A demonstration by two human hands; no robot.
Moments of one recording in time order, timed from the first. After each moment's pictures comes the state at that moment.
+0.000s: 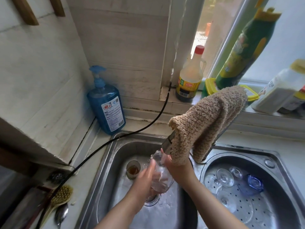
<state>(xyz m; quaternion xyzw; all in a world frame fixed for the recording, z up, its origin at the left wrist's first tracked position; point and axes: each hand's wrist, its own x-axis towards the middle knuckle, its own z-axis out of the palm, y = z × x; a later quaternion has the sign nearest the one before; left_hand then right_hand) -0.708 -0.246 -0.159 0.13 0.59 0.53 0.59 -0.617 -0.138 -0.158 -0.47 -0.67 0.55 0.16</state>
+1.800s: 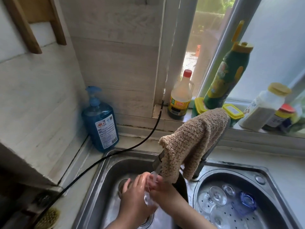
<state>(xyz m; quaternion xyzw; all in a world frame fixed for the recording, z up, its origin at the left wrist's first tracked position) -0.723 -0.236 -0.166 0.51 0.81 0.19 0.23 -0.615 -0.161 -0.130 -0.38 -0.68 0.63 0.06</state>
